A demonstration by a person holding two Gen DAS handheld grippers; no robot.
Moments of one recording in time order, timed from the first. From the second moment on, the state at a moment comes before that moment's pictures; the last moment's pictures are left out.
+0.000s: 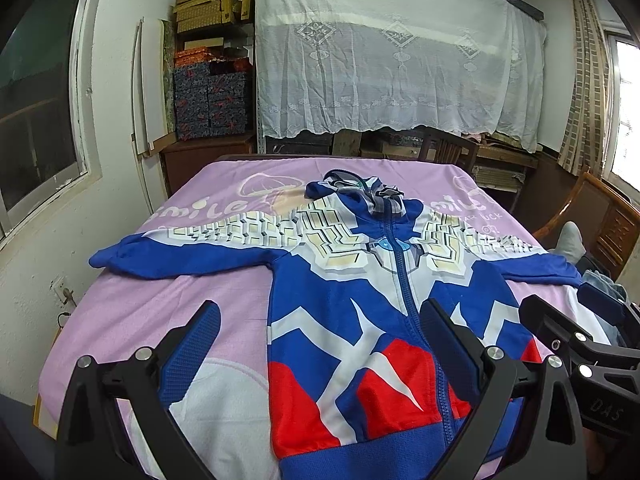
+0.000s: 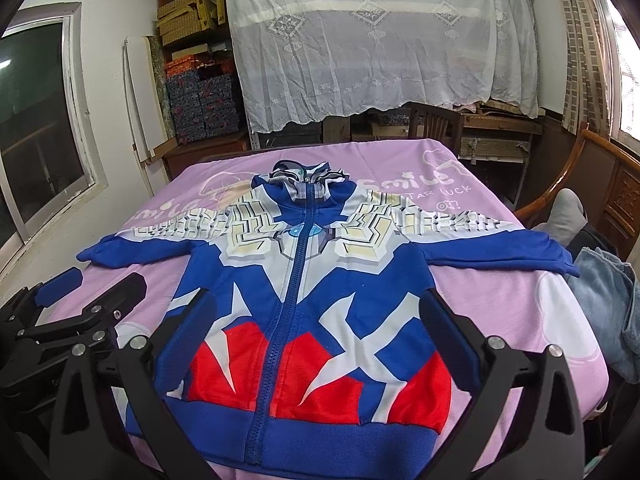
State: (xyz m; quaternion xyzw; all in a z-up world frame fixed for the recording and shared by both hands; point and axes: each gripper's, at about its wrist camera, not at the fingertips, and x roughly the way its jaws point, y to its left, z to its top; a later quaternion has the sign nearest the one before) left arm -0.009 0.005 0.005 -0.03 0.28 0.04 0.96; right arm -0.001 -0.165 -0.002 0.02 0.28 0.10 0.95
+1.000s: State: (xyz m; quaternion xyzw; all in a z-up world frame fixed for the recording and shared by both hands) left arm -0.006 0.012 -0.004 -0.03 0.29 0.05 0.95; right arm 0.002 -0.163 -0.013 0.03 0.30 0.11 0.95
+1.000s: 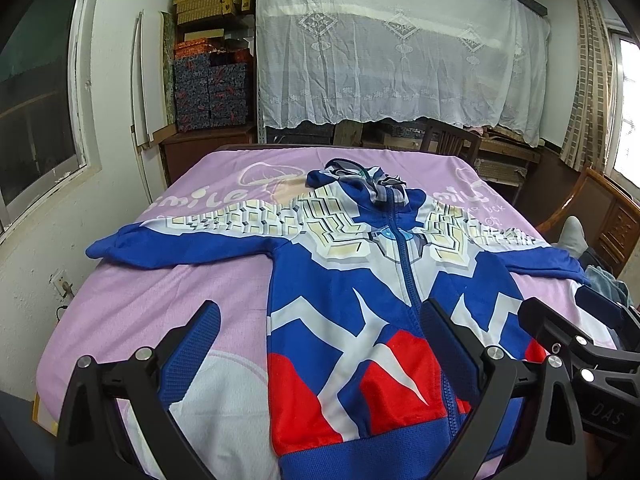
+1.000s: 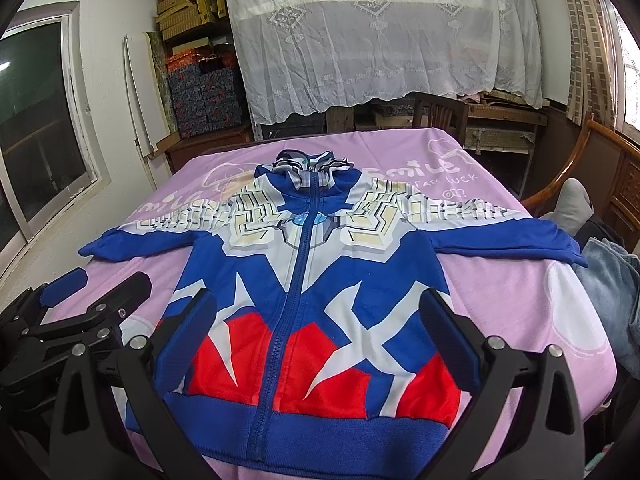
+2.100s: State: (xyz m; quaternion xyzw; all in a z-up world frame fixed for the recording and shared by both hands) left arm 0.016 0.055 -0.047 -0.09 0.37 0.05 0.93; right arm 0.031 -0.212 -0.044 0.09 0.36 0.11 0.92
